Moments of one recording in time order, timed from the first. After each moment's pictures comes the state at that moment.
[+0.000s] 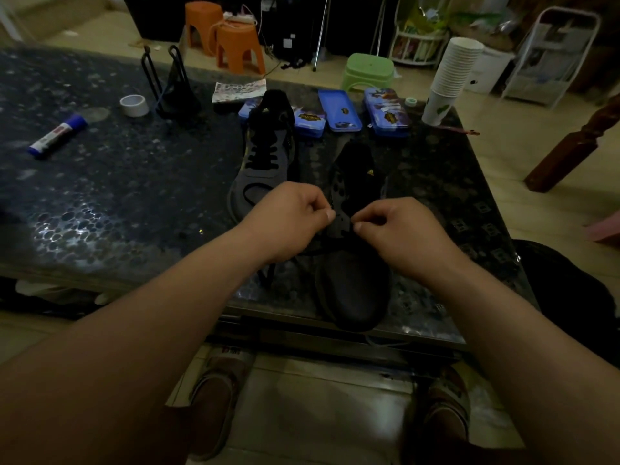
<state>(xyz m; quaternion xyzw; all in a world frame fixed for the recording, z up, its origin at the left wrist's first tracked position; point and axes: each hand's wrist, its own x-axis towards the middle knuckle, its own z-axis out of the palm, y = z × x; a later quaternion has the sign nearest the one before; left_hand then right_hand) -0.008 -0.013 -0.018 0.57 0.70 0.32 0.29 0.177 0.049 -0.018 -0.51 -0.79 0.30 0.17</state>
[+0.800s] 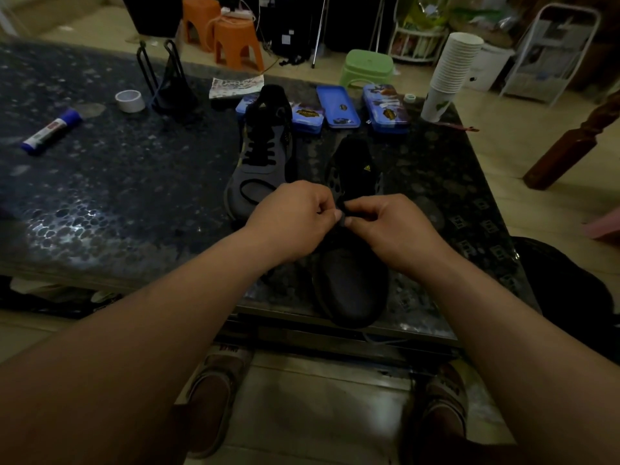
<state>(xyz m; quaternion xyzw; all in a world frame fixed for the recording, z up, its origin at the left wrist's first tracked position) -0.003 -0.004 -0.027 0.63 0.71 0.26 0.18 0.171 0.062 -0.038 -0.46 -0.78 0.37 0.20</state>
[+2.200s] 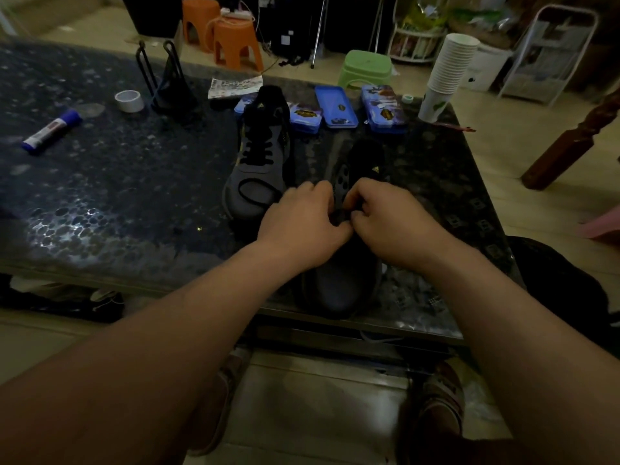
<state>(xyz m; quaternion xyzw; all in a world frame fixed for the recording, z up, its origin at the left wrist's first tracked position) 0.022 0.000 -0.041 0.62 0.75 0.23 0.12 0.169 0.061 -0.010 -0.44 -0.87 0.21 0.11</state>
